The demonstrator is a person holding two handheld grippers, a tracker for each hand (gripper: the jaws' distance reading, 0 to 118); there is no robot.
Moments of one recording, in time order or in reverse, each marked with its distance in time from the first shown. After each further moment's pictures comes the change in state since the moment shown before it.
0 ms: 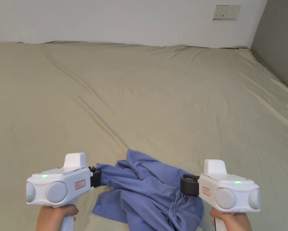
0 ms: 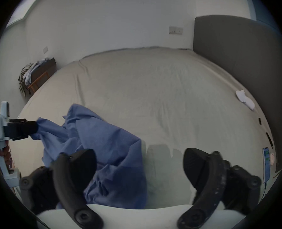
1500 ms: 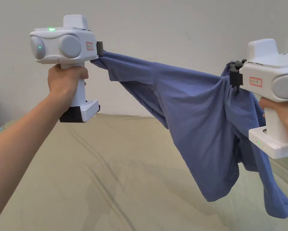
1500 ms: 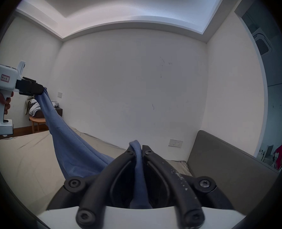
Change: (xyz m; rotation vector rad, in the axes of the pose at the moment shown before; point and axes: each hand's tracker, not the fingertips) left arm 0.105 0.425 0.164 0.757 0.191 -0.157; right arm 0.032 0.379 0.210 0.828 -0.039 0.299
